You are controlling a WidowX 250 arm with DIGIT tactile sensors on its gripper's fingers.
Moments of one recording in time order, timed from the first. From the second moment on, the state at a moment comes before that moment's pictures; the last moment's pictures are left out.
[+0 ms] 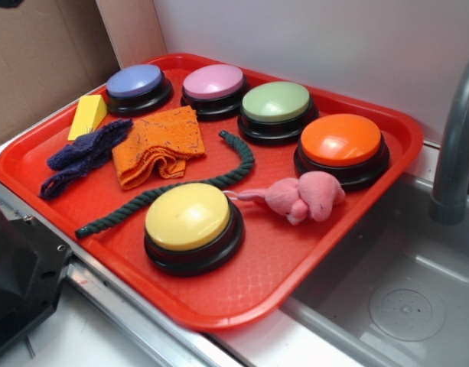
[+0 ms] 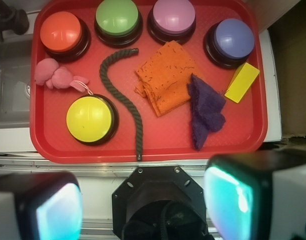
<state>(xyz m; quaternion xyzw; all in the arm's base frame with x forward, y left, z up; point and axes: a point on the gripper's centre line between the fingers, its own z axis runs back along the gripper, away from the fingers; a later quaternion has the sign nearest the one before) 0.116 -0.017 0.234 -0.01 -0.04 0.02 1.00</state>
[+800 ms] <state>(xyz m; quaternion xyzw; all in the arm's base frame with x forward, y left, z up) 0.130 0.023 0.187 -0.01 -0.06 0.03 1.00</state>
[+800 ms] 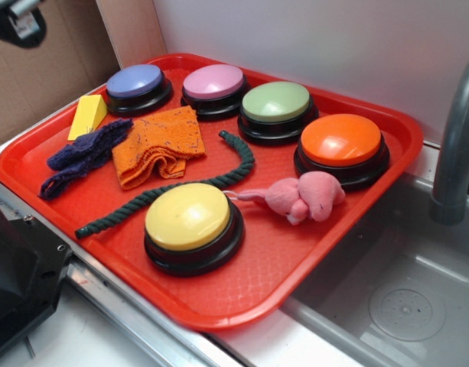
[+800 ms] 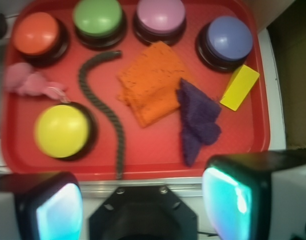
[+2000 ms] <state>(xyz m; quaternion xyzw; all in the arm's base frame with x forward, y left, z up) 0.157 0.097 0.019 -0.03 -0.02 0.06 1.00</state>
